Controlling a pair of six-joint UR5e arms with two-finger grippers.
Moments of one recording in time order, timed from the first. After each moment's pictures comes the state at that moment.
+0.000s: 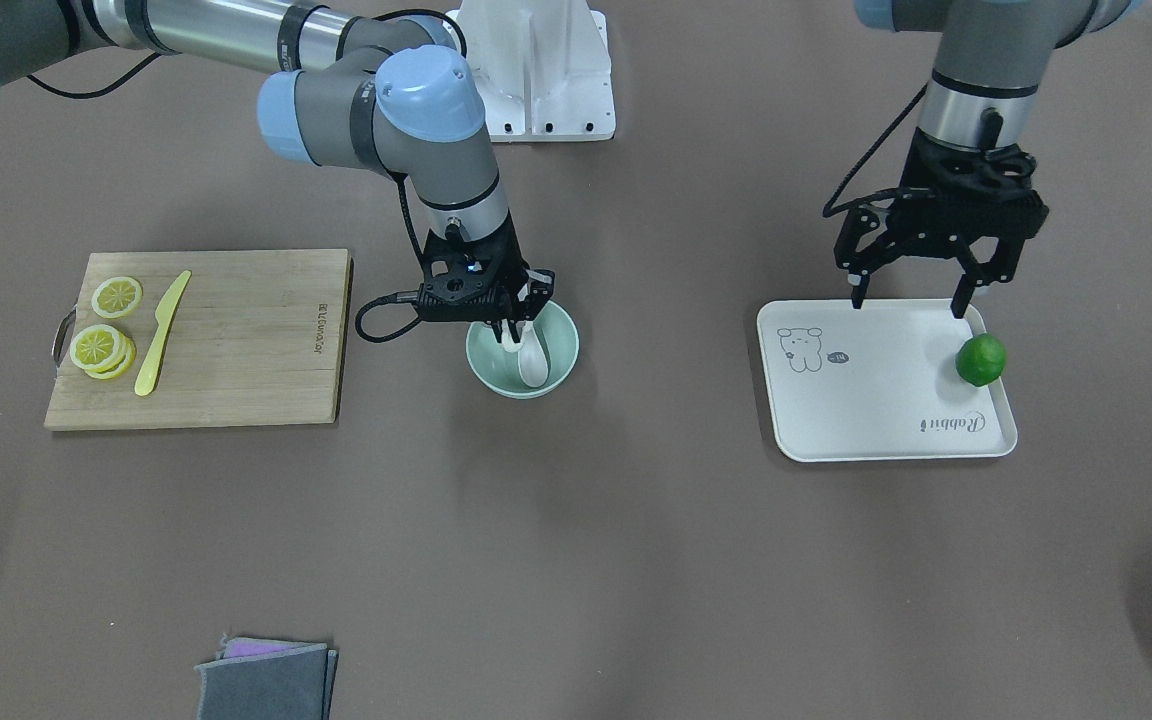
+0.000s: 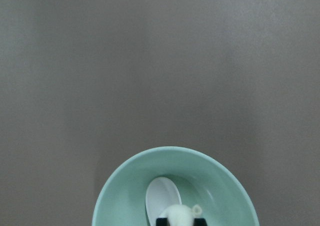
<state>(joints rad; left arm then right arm) -0.88 -1.81 -2.05 -1.70 -1.77 -0.73 0.54 -0.80 1.55 -1.39 1.80 1.35</state>
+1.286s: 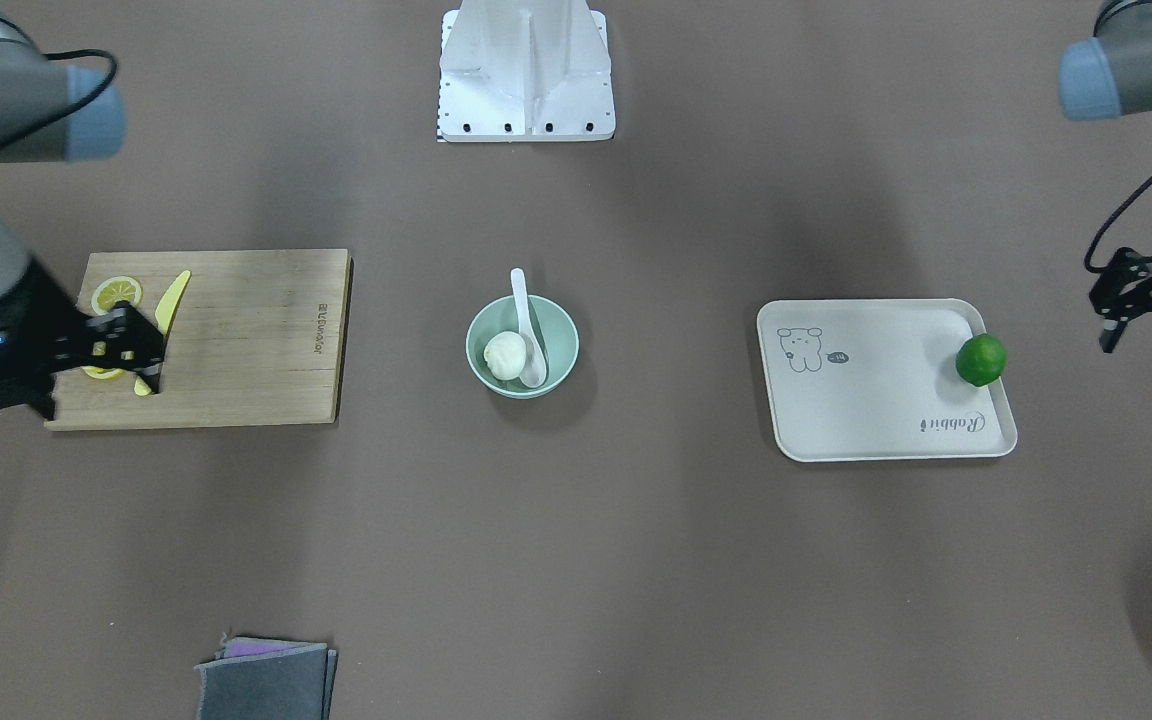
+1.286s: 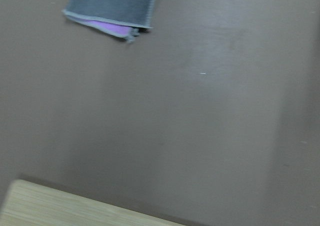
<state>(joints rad) -1.30 -1.63 -1.77 -2.01 -2.05 -0.32 1.17 -1.29 1.73 -1.47 2.17 0.39</state>
